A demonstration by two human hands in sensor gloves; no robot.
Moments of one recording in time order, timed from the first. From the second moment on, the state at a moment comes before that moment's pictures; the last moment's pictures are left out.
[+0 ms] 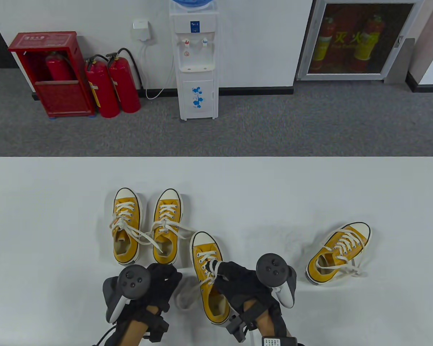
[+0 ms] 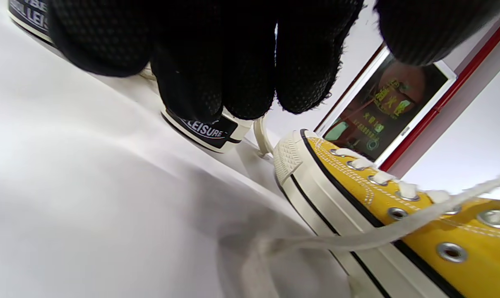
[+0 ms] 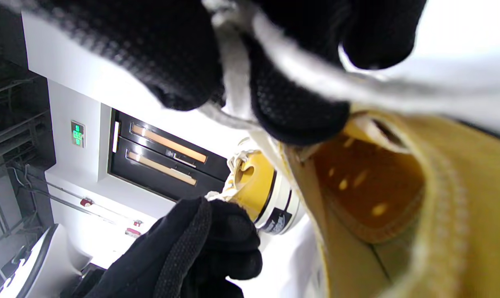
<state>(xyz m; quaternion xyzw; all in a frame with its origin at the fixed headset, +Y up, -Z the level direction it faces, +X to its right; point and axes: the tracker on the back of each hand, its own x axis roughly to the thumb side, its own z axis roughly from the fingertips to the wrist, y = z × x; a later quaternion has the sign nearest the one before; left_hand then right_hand) -0.216 -0.756 -0.270 -0.01 -0.02 0.31 0.95 0.075 -0.743 -0.283 0.13 0.09 0.83 0.54</state>
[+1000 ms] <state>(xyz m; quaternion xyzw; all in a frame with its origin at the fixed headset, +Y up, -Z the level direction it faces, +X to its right) -0.183 -0.752 -0.258 -0.01 -0.13 0.48 0.87 0.040 -0.728 -0.263 0.24 0.03 0.89 0.39</state>
